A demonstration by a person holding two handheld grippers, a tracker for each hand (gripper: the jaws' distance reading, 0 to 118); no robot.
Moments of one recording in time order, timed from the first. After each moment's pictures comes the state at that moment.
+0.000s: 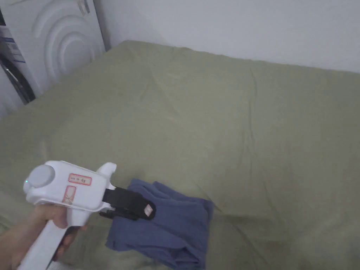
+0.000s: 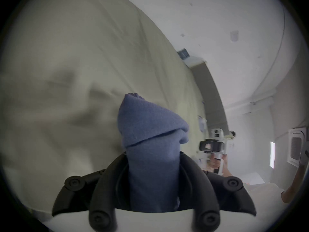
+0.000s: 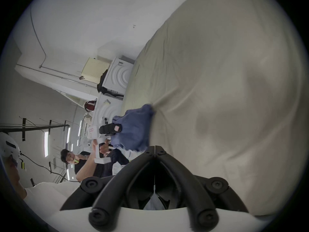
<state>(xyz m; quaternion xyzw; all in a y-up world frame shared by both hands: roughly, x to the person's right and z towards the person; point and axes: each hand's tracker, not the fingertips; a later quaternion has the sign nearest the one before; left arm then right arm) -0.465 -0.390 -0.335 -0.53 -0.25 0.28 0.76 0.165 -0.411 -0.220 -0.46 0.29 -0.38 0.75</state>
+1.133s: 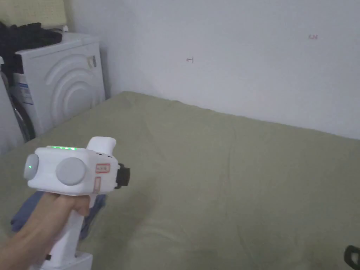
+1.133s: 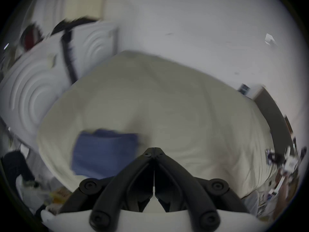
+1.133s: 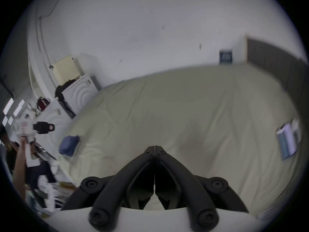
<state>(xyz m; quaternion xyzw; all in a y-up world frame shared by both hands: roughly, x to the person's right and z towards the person) -0.305 -0.250 -0.264 -0.32 -0.06 0.06 0.94 0.167 -0.273 -0.210 -0.28 0.05 -0.08 0.95</state>
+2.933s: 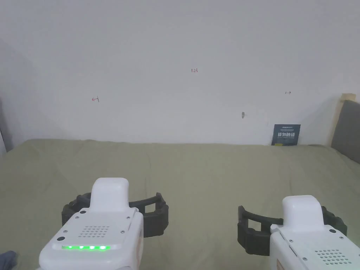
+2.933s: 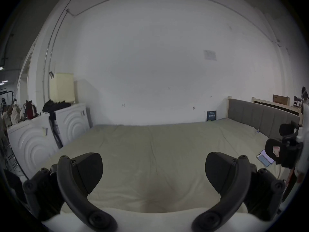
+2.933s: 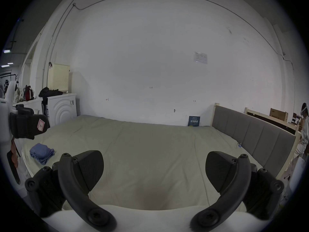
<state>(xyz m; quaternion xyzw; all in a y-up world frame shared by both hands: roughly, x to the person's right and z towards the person) -0.133 -0.197 -0.163 -0.12 -0.05 0.01 0.99 0.144 -0.221 -0.108 -0.09 -0.07 0.04 0.99</state>
